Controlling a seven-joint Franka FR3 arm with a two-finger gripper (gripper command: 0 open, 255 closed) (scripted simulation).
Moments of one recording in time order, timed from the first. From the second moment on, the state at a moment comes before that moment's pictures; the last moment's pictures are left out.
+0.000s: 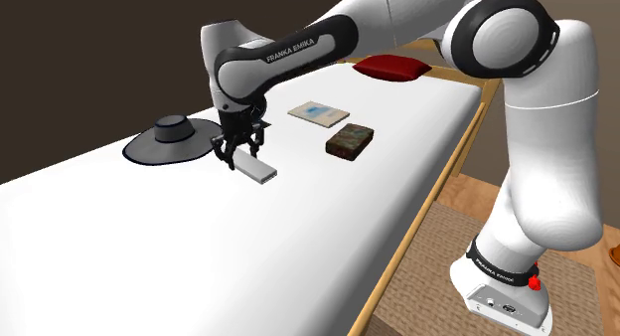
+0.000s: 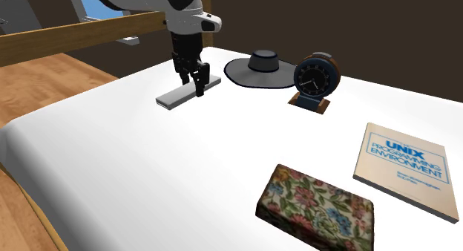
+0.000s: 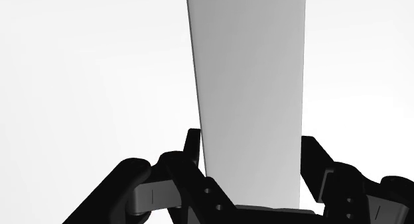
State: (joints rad) arm 0.16 0.42 0.24 -1.55 -0.09 1.96 0.59
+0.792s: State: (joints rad) arm 0.08 0.27 0.22 -1.68 -0.04 1.95 0.49
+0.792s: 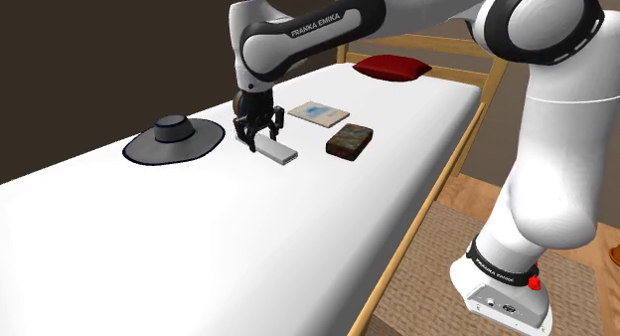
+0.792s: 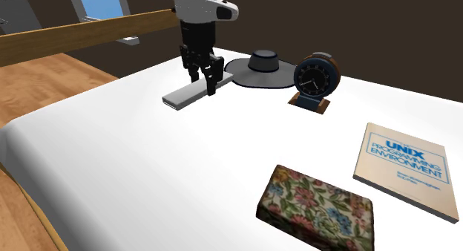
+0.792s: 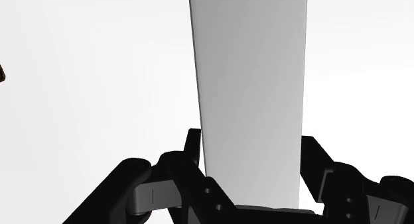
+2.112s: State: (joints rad) arm -0.18 0.02 0.04 -2.01 0.02 2.02 0.03
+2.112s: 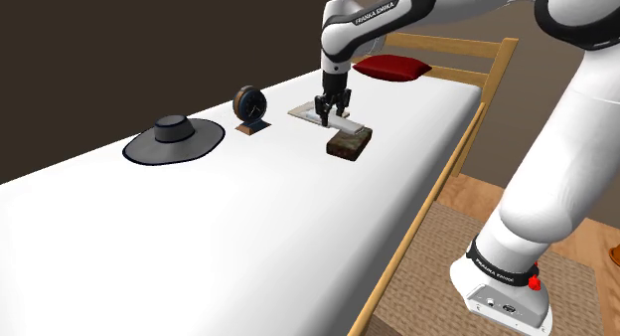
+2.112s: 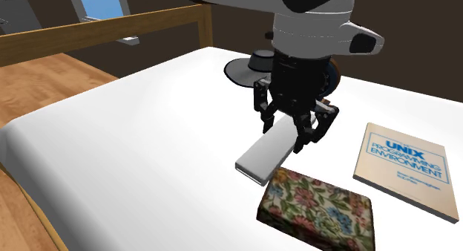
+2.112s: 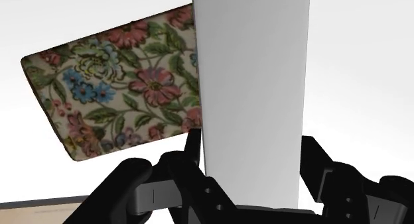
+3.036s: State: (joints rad) arm -0.27 0.04 -0.05 -2.07 0.03 2.10 -0.15
